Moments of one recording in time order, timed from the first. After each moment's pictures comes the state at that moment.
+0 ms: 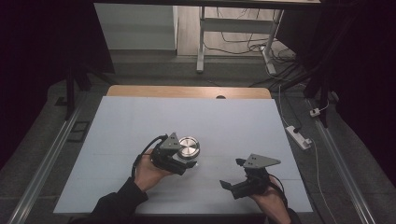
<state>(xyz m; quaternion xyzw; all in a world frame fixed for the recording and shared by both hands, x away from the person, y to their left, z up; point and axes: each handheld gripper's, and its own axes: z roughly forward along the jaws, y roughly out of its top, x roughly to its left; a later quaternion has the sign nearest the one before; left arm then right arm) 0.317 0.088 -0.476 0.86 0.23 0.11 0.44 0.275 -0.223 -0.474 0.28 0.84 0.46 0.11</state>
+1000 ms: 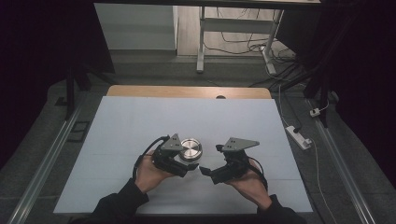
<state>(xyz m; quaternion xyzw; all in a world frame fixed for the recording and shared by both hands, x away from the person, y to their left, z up) 0.313 0.083 -0.471 0.86 0.23 0.09 0.44 0.301 -0.160 -0.442 0.26 0.84 0.48 0.09</state>
